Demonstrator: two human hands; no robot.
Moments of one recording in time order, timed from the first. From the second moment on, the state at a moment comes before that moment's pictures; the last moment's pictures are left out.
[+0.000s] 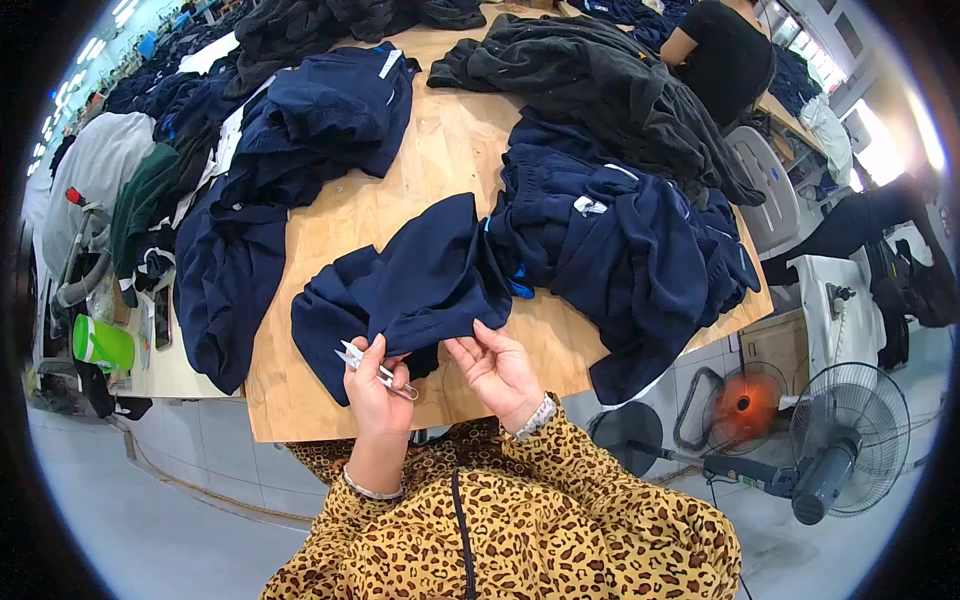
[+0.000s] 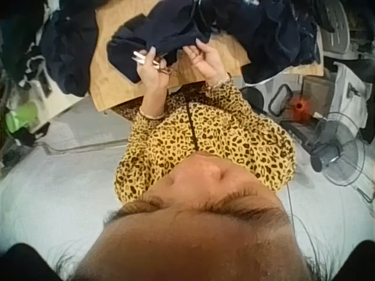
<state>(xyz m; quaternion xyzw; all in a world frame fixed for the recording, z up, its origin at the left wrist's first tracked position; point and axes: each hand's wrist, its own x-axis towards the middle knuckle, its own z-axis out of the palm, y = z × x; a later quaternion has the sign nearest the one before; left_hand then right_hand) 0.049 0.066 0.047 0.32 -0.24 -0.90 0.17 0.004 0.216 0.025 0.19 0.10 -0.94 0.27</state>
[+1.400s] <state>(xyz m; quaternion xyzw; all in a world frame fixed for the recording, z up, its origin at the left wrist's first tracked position) 0.102 -0.041 0.005 0.27 -0.35 -0.84 0.30 -0.049 0.205 -0.016 0.28 0.33 -0.89 0.12</state>
